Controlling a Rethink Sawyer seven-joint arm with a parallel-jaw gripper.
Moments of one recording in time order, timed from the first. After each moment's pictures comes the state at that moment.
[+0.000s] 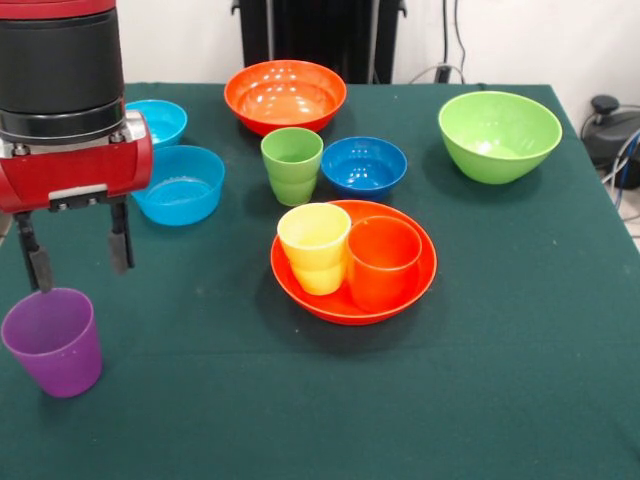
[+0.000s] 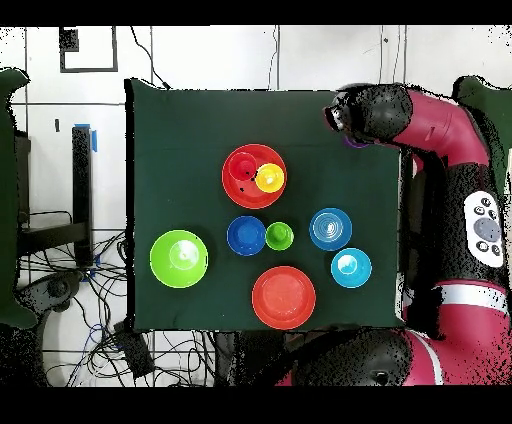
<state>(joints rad) -0.60 -0.45 0.35 1.03 -0.32 0.82 1.01</state>
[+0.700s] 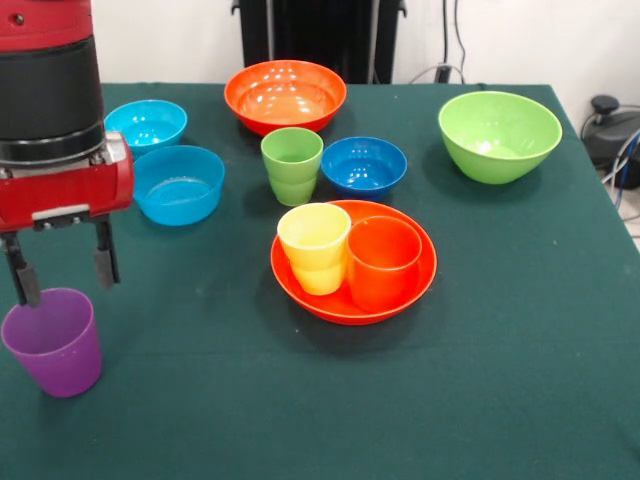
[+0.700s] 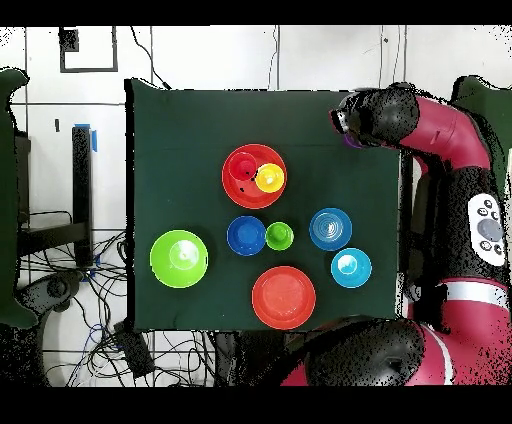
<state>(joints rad) -0.63 -0.41 0.37 1.01 -0.33 0.82 1.01</state>
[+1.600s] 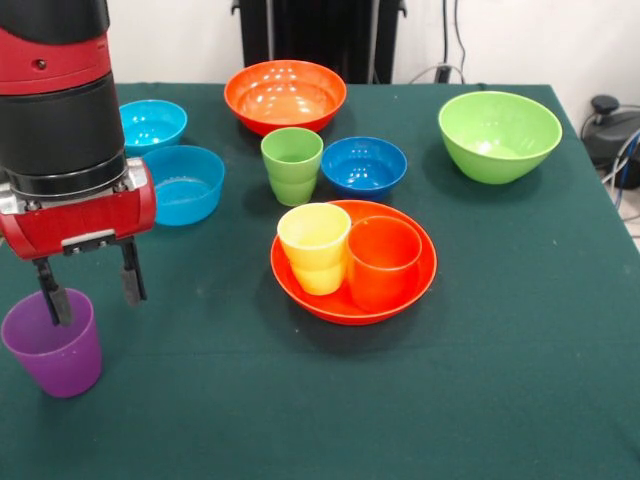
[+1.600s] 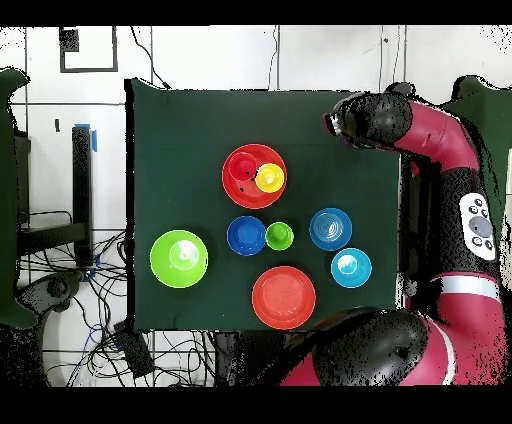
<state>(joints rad) -0.64 -0.36 0.40 1.01 -0.33 0.82 1.01</state>
